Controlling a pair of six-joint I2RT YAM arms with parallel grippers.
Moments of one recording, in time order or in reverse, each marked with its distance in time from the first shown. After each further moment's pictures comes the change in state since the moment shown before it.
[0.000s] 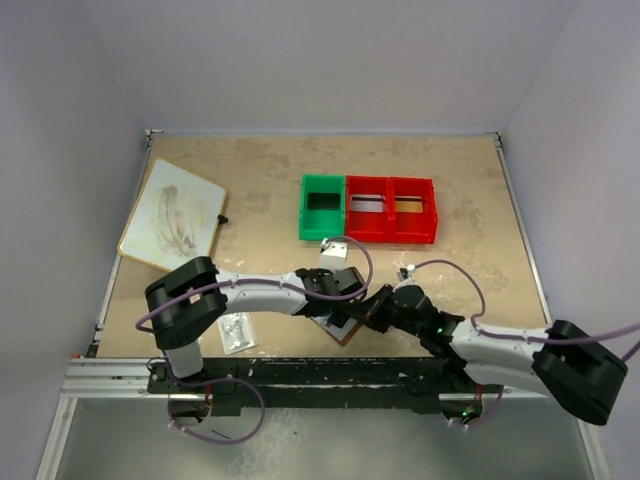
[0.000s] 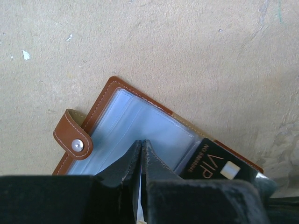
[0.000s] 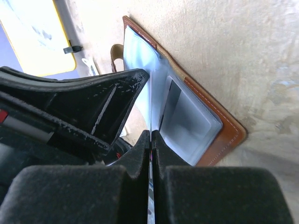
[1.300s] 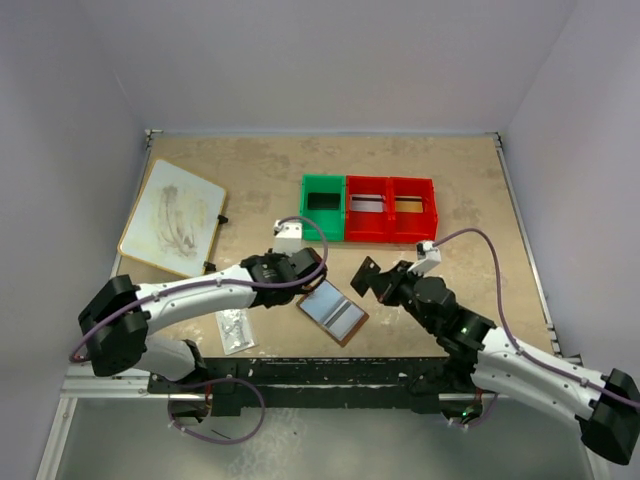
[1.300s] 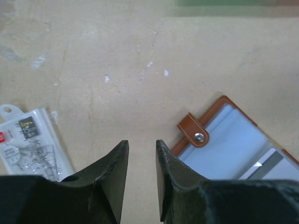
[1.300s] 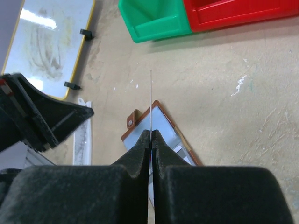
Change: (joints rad) left arm 0.108 -0.334 -0.095 -0.235 -0.126 0.032; right arm 0.000 -0.454 0.154 -0.385 0.330 -0.600
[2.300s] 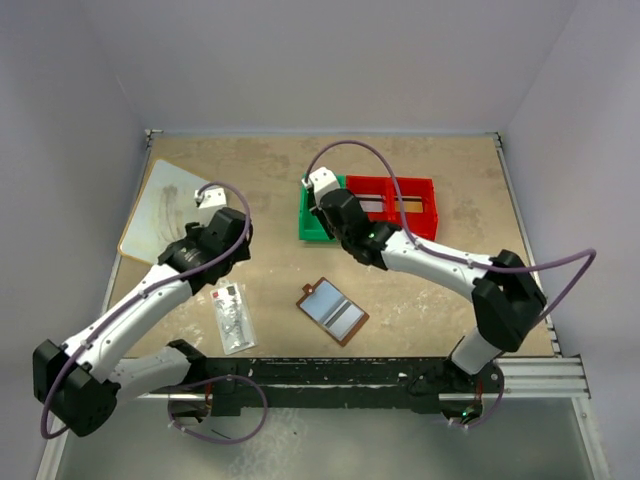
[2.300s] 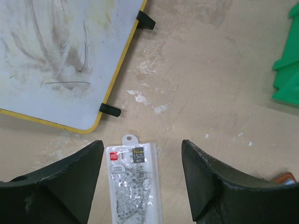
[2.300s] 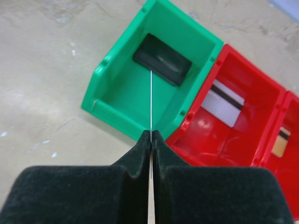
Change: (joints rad) left arm 0.484 -0.341 -0.031 -0.103 0.037 0.272; right arm -0.034 0.962 0.853 -0.100 0.100 -0.883
